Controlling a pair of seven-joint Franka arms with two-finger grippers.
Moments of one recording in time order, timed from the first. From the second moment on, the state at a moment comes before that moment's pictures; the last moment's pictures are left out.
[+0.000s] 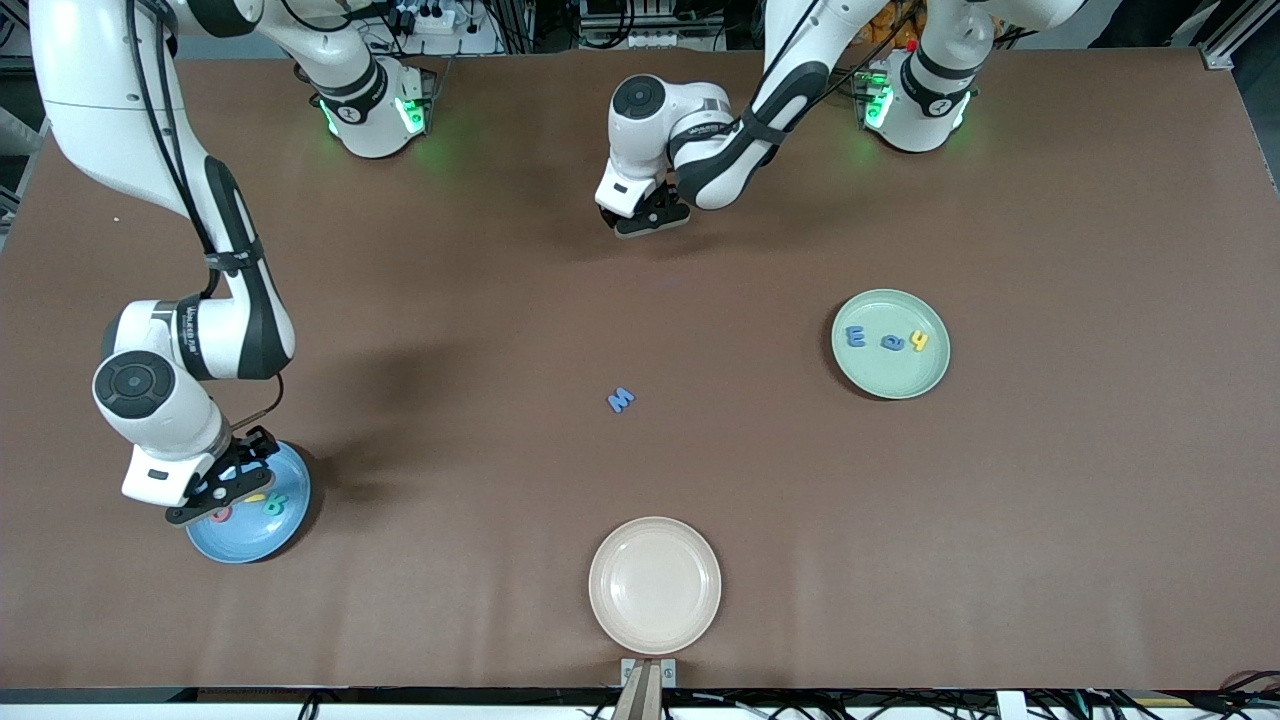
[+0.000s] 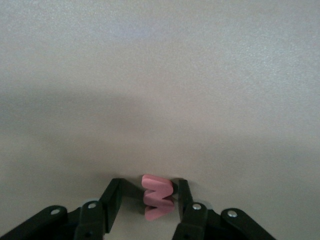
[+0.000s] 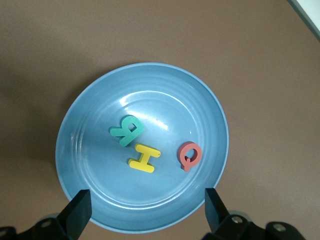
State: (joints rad) left arm -0.66 0.59 -0.50 -2.08 0.39 2.59 -1.70; right arm 0.11 0.61 -0.20 -1.71 -0.28 2.44 -0.42
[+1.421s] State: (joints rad) left arm -0.66 0.60 -0.50 -2.06 0.39 2.58 -1.70; right arm 0.12 0.61 -0.18 -1.71 -0.28 2.44 -0.30
